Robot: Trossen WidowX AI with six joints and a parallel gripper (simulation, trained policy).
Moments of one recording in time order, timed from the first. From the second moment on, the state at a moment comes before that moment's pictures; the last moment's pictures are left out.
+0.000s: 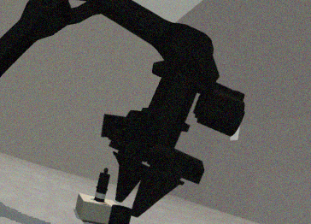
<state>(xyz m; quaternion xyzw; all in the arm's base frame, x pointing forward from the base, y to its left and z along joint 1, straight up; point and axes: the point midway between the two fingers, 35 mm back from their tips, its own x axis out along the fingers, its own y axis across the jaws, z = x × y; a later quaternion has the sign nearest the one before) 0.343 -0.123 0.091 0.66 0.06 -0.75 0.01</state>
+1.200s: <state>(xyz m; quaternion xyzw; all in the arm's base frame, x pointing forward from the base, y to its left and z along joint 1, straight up) 0.352 -0.107 0.112 0.69 0.09 -0.72 0.09</state>
